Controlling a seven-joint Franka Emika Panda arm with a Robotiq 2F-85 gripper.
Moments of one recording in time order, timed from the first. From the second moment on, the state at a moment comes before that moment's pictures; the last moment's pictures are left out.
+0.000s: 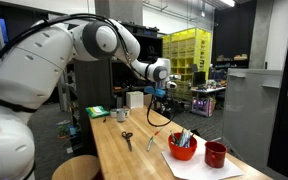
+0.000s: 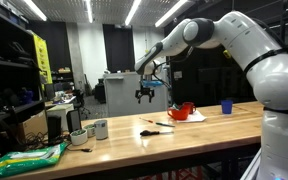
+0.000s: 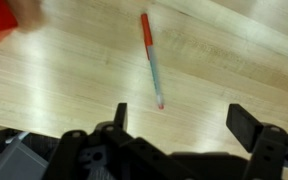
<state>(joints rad) -0.08 0.58 -0.01 -1.46 0.09 2.15 0.05</state>
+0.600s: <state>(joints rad) -0.18 0.25 -0.11 -1.84 0.26 2.18 0.16</state>
